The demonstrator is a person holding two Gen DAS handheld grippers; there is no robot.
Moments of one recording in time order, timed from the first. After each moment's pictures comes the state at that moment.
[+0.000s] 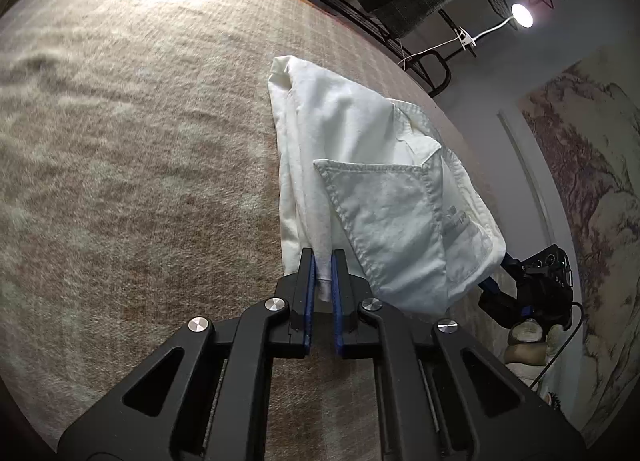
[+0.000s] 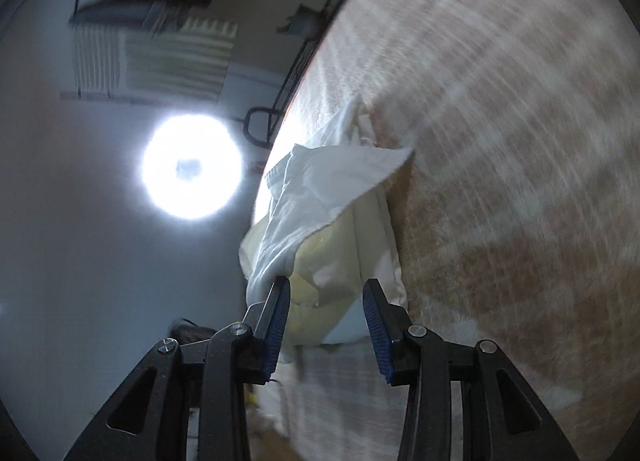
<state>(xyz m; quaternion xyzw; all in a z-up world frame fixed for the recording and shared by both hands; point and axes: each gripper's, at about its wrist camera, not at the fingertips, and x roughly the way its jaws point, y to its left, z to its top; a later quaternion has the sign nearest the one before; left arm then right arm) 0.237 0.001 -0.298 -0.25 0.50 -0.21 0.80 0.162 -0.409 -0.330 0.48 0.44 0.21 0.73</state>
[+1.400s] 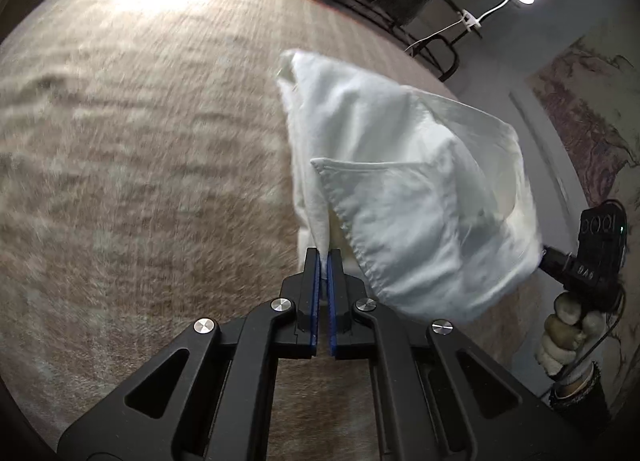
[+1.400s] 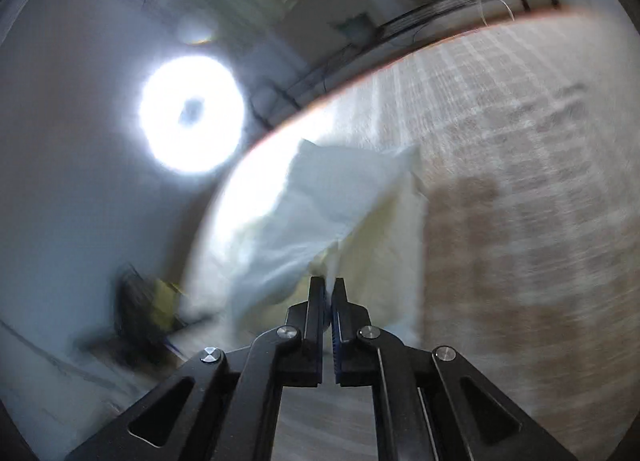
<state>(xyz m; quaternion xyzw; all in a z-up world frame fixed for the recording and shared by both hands) 0.229 -0.005 -0.302 -0.21 0.51 -0.20 0.81 0.178 -0.349 -0.253 0.21 0.47 0.19 0.83</state>
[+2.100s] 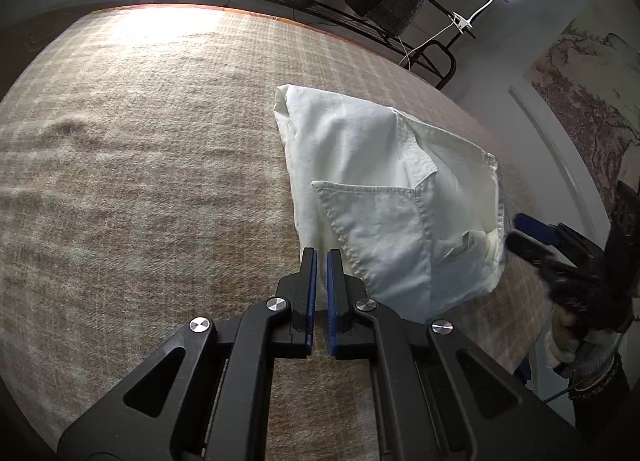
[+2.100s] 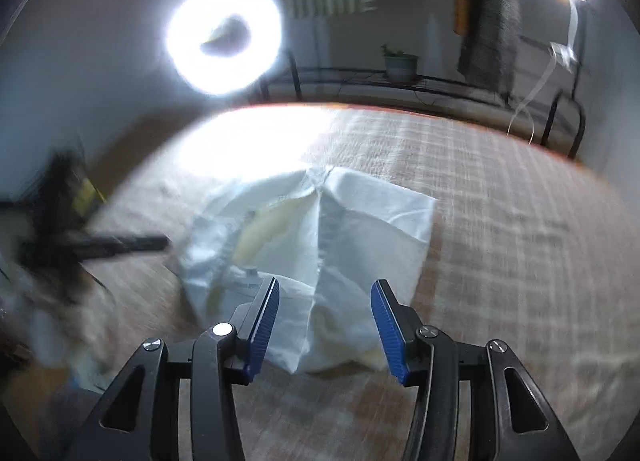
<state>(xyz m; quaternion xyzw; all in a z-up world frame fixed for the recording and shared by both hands) 0.220 -0.006 -0.271 -0.16 0.48 -0.19 0.84 0.155 -0.267 -0.239 -0.08 0.42 0.16 0.89</state>
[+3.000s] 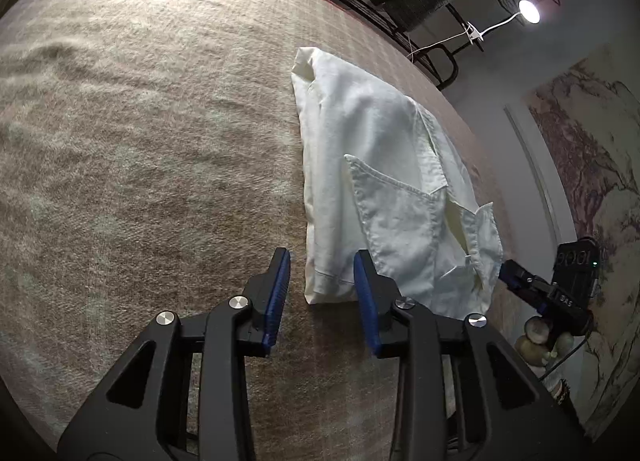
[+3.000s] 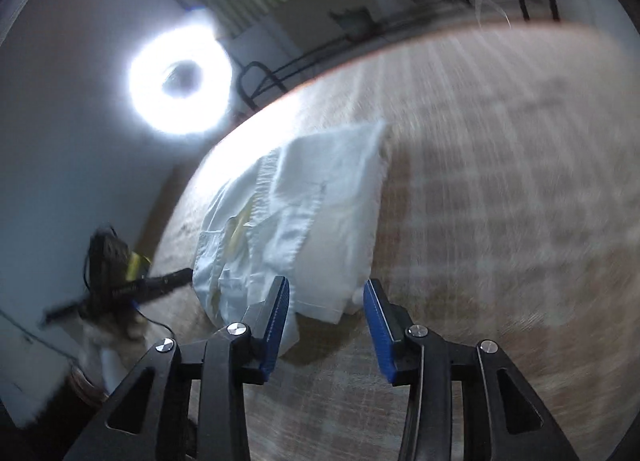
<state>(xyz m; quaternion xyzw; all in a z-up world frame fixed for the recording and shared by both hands) 0.230 0.012 -0.306 -0.25 0.52 -0.21 0.79 0.157 -0.381 -0.270 0.20 0.47 0.19 0.84</state>
